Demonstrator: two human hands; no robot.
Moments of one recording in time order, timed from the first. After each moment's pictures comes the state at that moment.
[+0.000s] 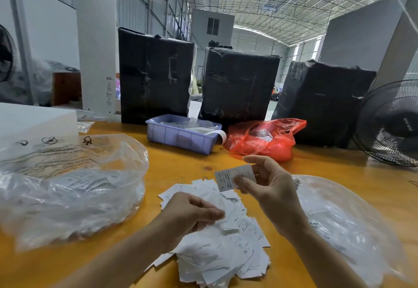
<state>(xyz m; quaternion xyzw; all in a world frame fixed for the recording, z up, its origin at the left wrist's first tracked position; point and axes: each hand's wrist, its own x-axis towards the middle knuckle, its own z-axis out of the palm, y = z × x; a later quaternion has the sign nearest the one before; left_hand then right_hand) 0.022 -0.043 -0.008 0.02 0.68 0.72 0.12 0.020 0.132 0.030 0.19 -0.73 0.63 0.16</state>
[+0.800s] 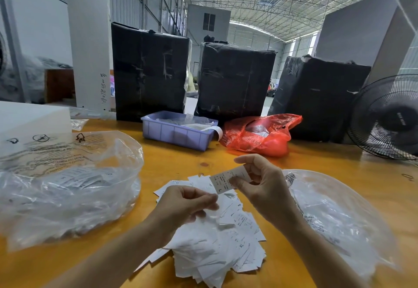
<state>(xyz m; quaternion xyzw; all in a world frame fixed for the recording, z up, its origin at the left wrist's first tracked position) 0.024 -0.042 -0.006 0.04 0.70 0.71 0.07 0.017 0.134 0.026 0.19 -0.81 0.51 0.21</state>
